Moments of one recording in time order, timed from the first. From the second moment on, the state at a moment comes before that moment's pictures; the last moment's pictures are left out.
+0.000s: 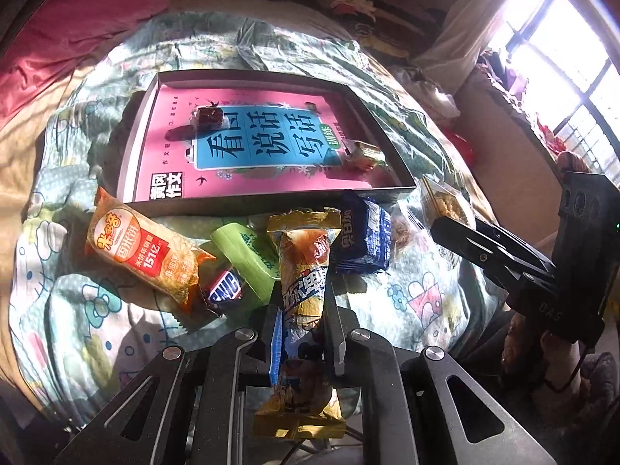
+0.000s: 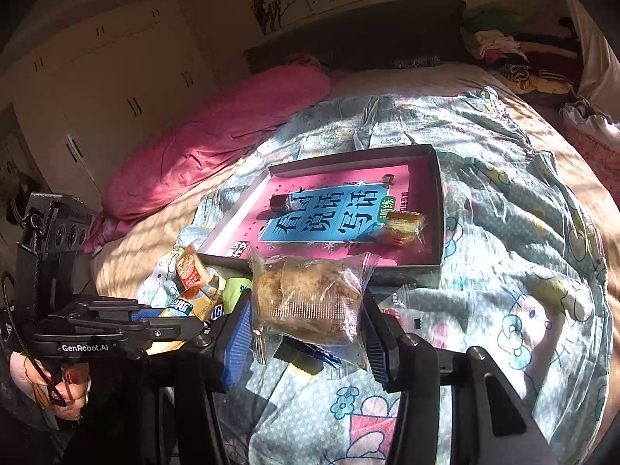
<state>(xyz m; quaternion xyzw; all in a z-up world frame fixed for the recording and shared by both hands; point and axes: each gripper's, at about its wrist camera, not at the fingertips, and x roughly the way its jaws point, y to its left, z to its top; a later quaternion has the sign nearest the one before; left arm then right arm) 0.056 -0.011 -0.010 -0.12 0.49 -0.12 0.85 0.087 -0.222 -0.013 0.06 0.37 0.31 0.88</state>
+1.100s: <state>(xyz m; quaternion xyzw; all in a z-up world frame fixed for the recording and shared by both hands) 0.096 0.047 0.013 -0.13 0.43 -0.02 0.89 0.103 -0.232 0.003 0.05 0.31 0.23 0.92</state>
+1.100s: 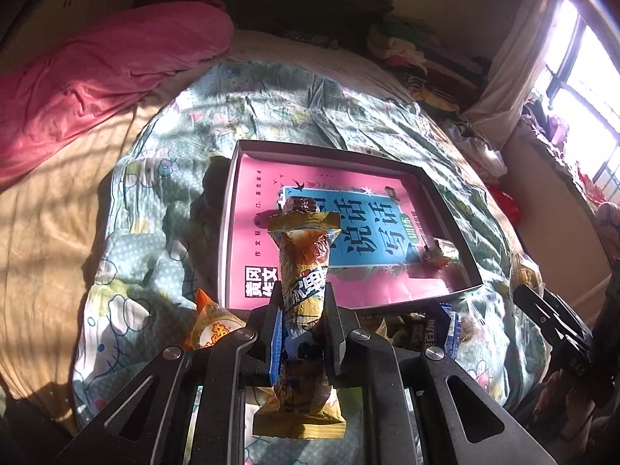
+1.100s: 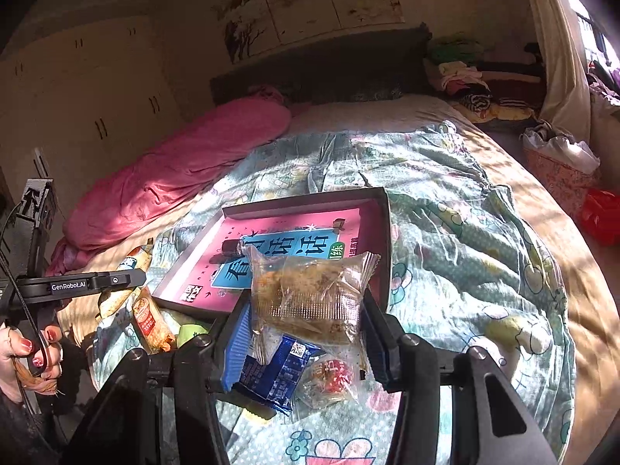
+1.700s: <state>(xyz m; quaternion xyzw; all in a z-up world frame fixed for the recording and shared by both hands) 0.128 0.049 -0.004 -0.13 0.43 0.00 0.89 0.125 -0.218 0.003 0.04 0.31 0.22 0.92</state>
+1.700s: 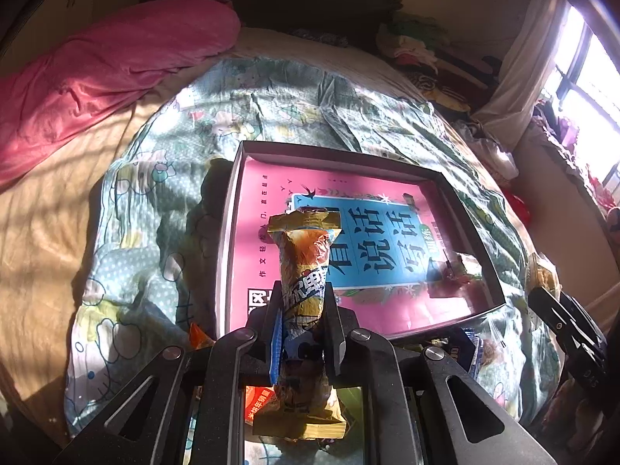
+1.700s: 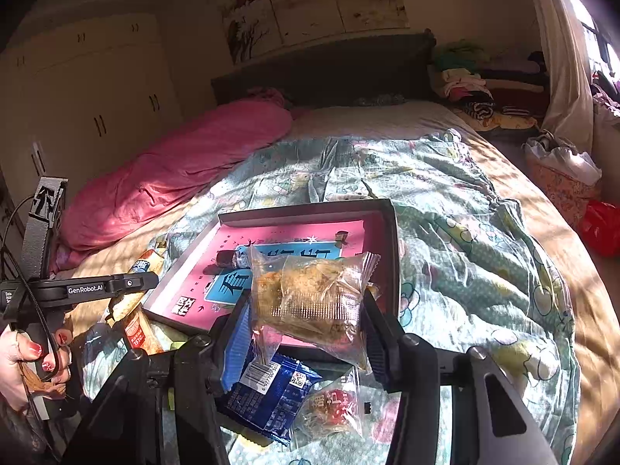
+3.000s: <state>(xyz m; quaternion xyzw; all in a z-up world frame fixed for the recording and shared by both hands) 0.172 0.033 -0.041 -0.11 0.45 -0.02 0.88 0.169 -0.175 -0.027 0.01 0.34 0.24 0.91</state>
